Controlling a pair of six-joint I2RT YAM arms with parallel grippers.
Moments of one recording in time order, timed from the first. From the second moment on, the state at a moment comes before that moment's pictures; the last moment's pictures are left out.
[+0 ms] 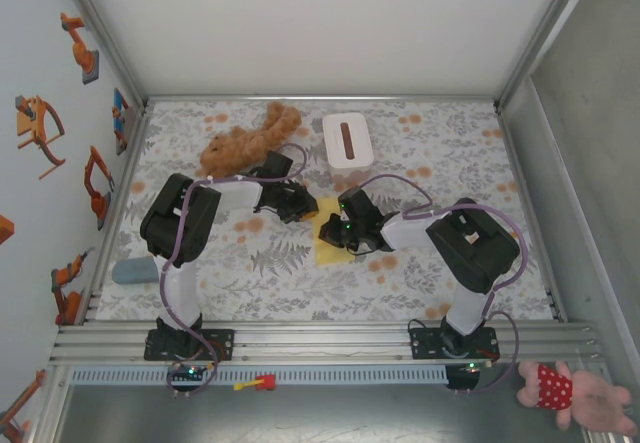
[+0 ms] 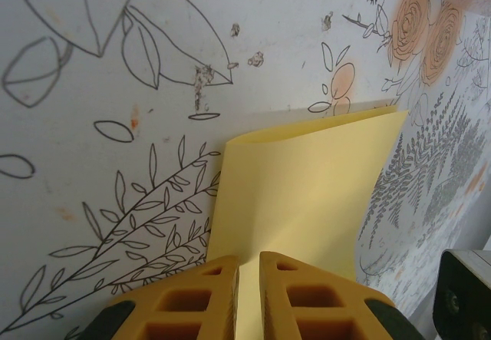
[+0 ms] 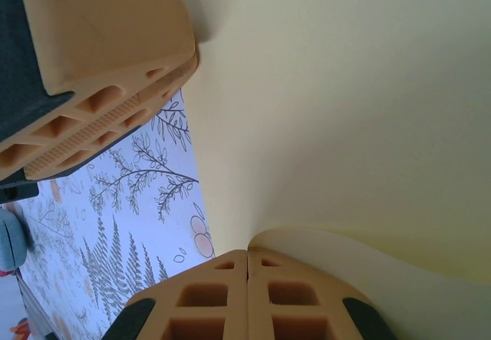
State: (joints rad) left arm -0.57 1.99 1.14 -0.22 0.54 -0.85; right arm 0.73 1.78 0.78 0.14 -0.34 1.02
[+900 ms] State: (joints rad) left arm -0.55 1.85 1.09 -0.28 0.47 -0.87; right arm 0.73 1.78 0.78 0.14 -0.35 1.02
